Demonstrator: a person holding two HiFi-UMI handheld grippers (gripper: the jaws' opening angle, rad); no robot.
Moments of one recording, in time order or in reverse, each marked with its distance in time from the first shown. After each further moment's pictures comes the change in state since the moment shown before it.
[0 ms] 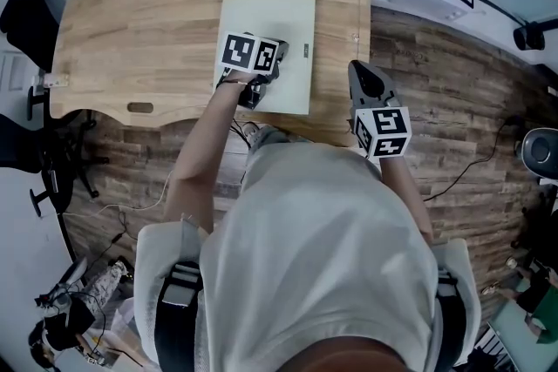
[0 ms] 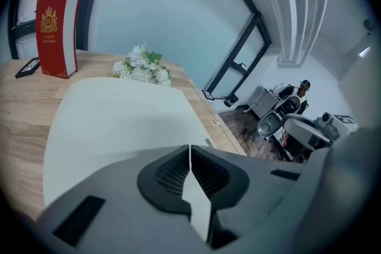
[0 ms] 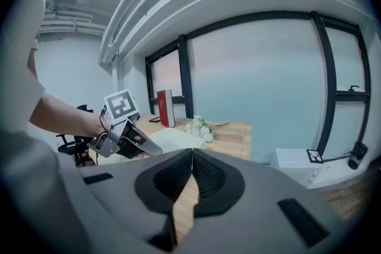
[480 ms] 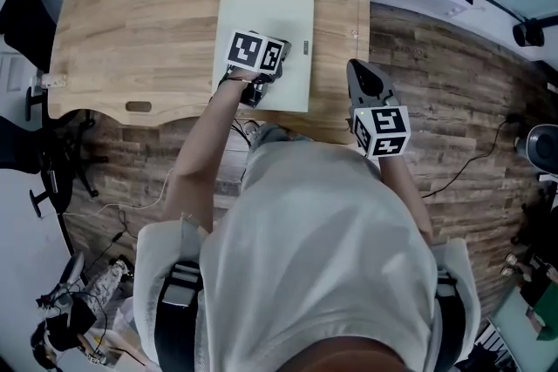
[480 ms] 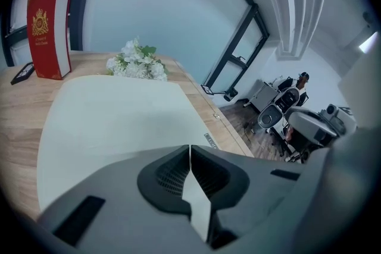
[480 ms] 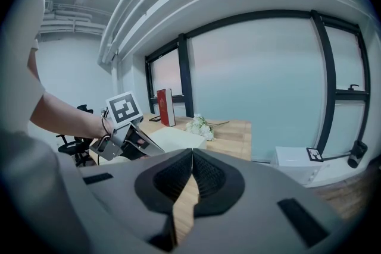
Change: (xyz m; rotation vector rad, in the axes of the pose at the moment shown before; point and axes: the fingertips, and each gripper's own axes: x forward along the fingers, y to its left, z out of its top) left arm 0.013 -0.004 -0.009 0.040 0.043 0.008; right arm -0.002 0.002 -0.004 0.006 0.009 -0.002
